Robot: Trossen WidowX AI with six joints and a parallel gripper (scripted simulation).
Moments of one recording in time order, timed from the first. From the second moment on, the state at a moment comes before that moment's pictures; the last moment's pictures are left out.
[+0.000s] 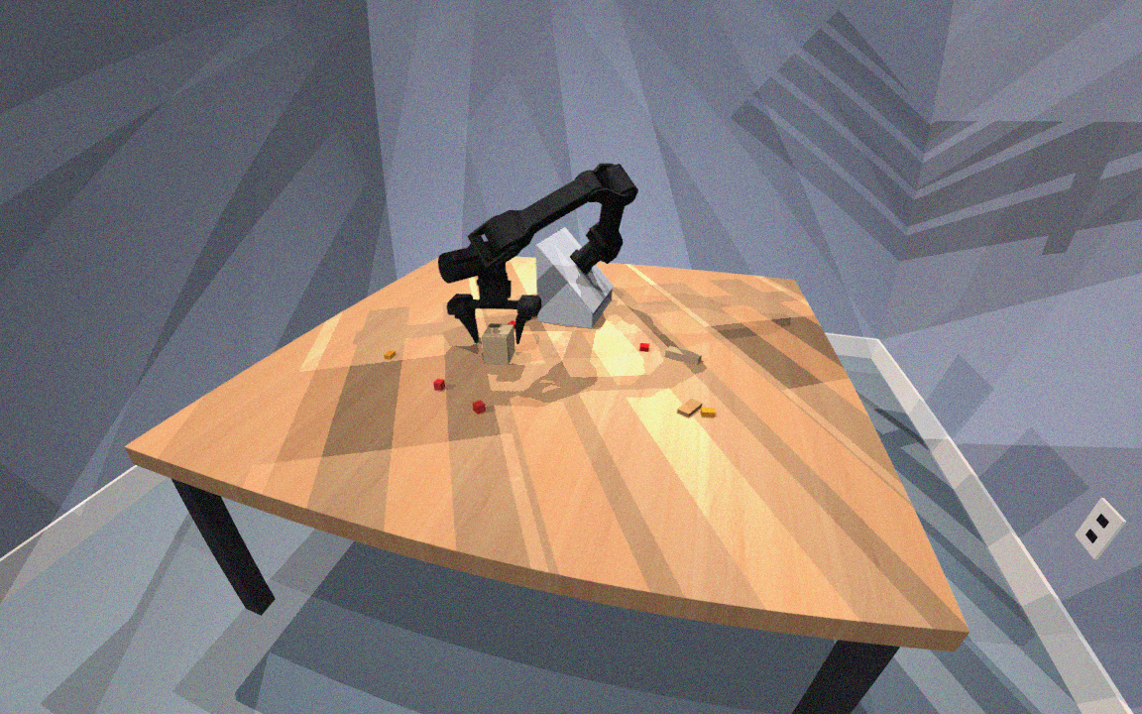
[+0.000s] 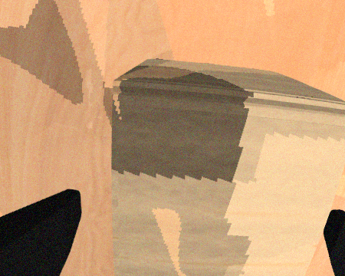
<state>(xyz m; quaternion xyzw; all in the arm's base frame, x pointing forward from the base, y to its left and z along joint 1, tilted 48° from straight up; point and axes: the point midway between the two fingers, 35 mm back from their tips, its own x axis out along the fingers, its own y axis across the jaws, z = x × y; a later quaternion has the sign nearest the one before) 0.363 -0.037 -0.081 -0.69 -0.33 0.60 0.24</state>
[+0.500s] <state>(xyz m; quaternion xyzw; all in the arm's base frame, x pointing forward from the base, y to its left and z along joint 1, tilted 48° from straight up) 0.358 -0.117 -0.017 -0.69 -0.32 0.60 0.24</state>
